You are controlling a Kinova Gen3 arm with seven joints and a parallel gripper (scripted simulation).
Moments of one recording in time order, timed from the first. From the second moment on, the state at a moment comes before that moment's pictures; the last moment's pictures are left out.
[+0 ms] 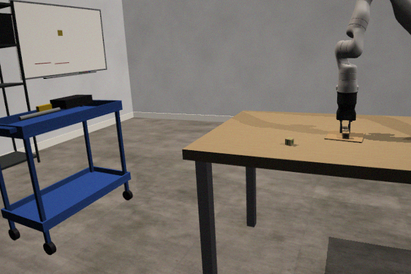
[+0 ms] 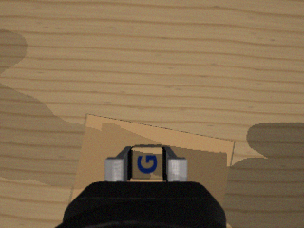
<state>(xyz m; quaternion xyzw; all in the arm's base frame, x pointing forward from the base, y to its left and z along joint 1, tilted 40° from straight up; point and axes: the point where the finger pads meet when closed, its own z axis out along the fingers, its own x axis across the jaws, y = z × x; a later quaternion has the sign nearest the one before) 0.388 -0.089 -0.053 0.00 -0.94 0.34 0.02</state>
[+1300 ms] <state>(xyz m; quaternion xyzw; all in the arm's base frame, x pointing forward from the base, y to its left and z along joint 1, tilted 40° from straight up) 0.388 -0.089 -0.053 0.00 -0.94 0.34 0.02</state>
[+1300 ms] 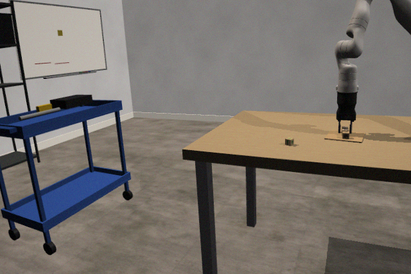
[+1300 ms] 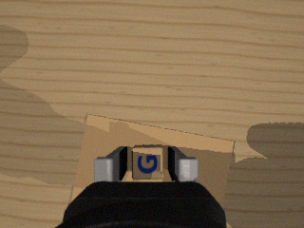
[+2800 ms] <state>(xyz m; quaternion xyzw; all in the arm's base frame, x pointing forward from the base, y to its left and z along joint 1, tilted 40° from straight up) 0.391 -0.031 0.016 0.00 -0.94 0.34 0.02</state>
